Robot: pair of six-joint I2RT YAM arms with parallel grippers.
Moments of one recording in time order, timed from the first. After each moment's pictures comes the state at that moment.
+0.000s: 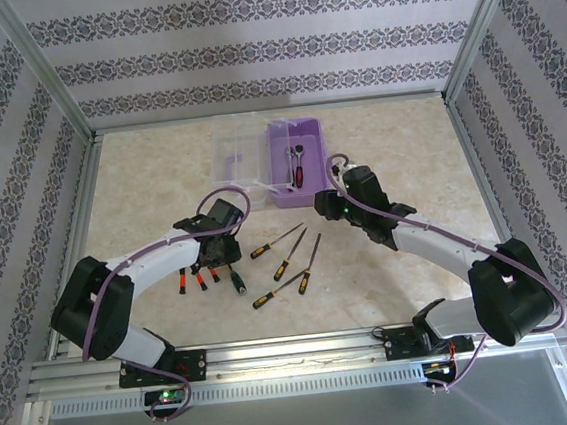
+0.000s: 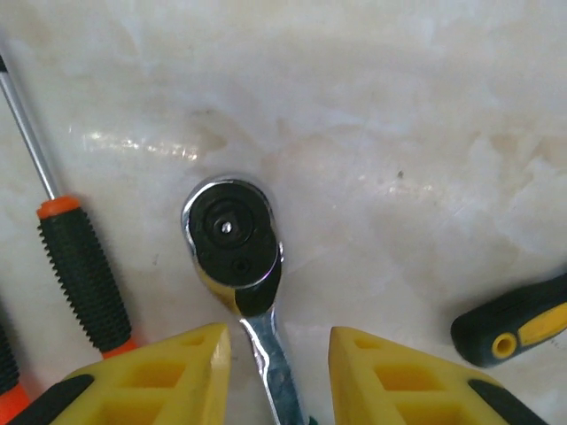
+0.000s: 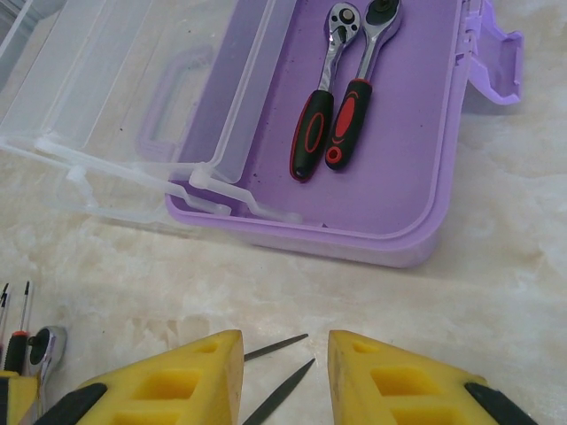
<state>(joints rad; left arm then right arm) -0.55 1.51 0.84 -0.61 -0.11 -0.76 0.48 1.33 0.72 -0.01 -0.09 0.50</state>
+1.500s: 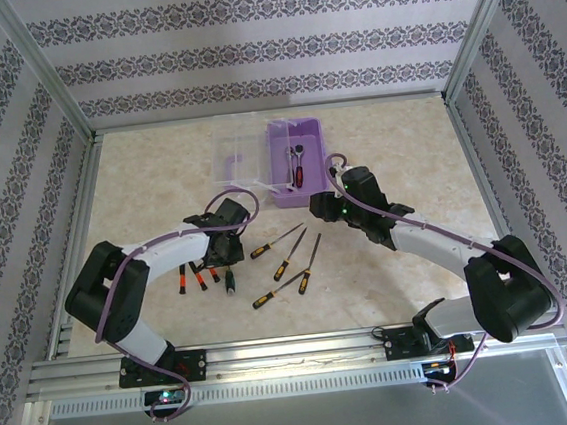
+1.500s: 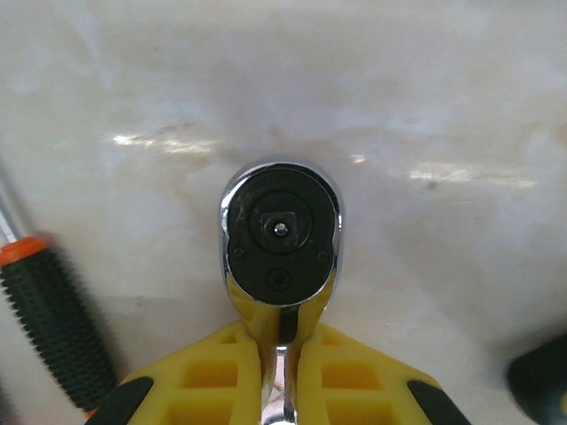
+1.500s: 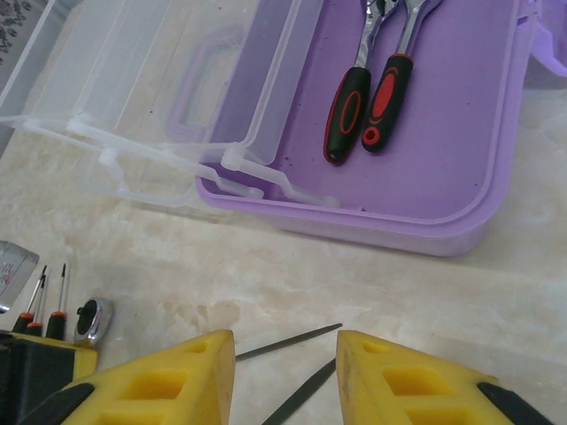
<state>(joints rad) -0.56 1.60 0.87 -0.60 -0.12 -0.68 0.48 1.35 0.71 0.02 -0.18 0.53</state>
